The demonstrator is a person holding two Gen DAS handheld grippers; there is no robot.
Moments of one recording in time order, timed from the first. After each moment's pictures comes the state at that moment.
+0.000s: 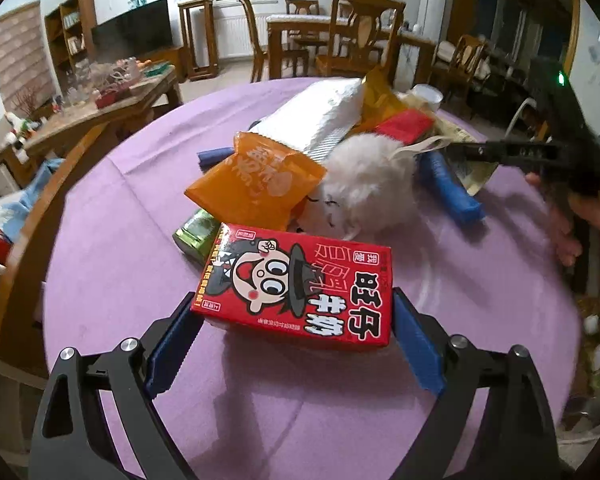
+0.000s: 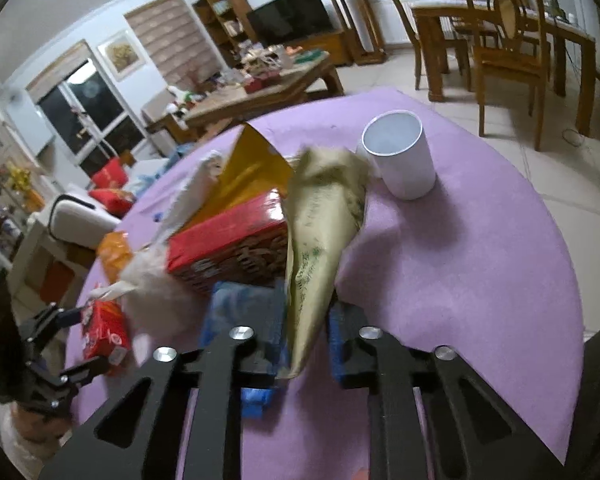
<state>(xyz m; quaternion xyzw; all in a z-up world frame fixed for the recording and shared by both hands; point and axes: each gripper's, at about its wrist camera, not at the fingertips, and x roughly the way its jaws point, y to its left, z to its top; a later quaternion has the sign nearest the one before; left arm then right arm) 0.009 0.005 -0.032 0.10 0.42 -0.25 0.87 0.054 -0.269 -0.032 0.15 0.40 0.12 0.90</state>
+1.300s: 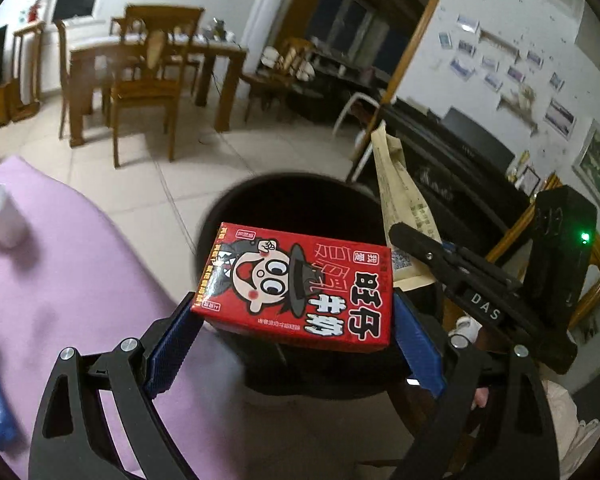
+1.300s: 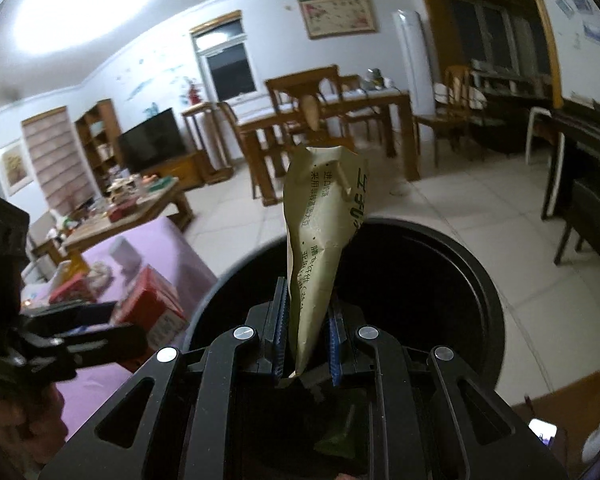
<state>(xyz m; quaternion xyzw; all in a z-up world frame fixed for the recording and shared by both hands) -0.053 -0.338 -0.013 0.06 0.39 -0.54 0.74 -0.211 -0.511 -0.013 0.17 0.23 -0.18 0.94</state>
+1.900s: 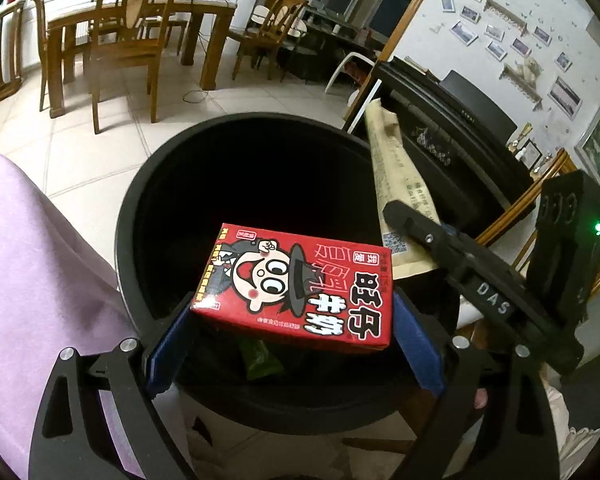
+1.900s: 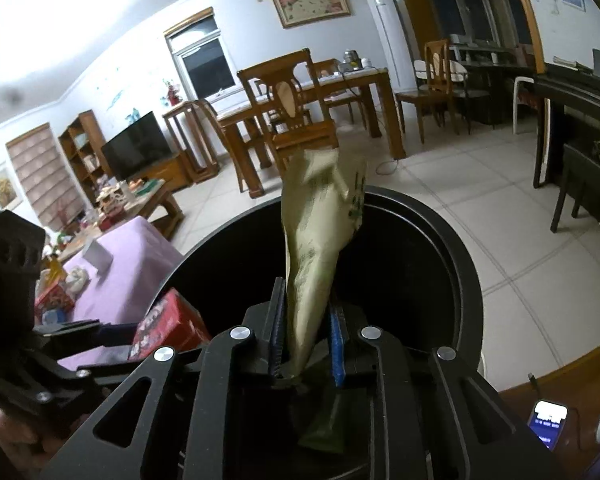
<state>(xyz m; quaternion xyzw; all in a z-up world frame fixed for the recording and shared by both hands) -0.057 -0.373 -0.040 0.10 0.45 -0.54 0.71 -0.205 -0.543 -0.038 0.21 0.24 -0.19 0.93</state>
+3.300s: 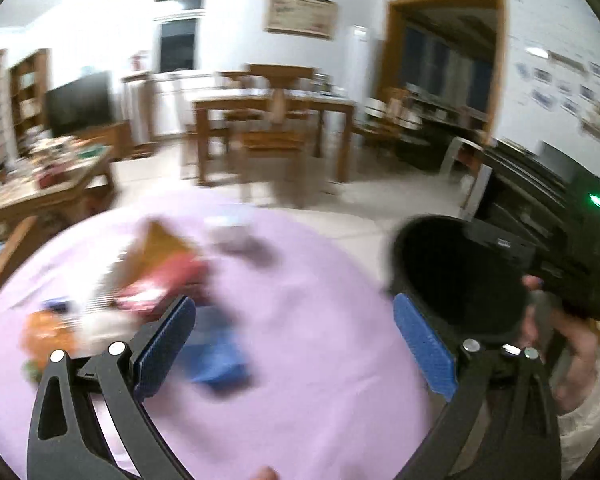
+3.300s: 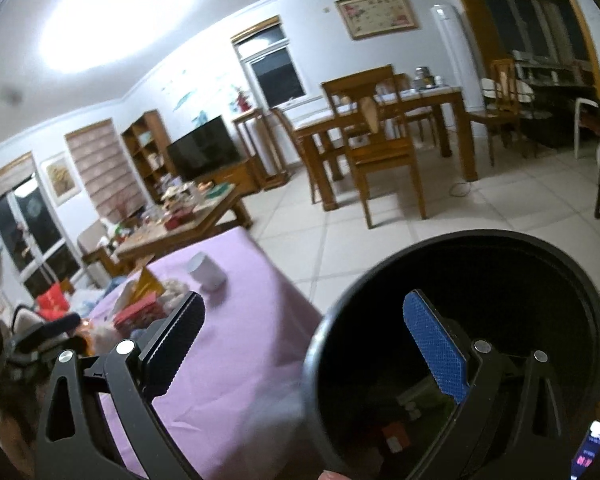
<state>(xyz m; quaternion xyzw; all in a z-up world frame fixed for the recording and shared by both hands) -0.029 -0.153 0.042 0.07 0.29 -0.33 0.89 -0.135 -0.429 0.021 0.19 0.21 -0.07 0.96</state>
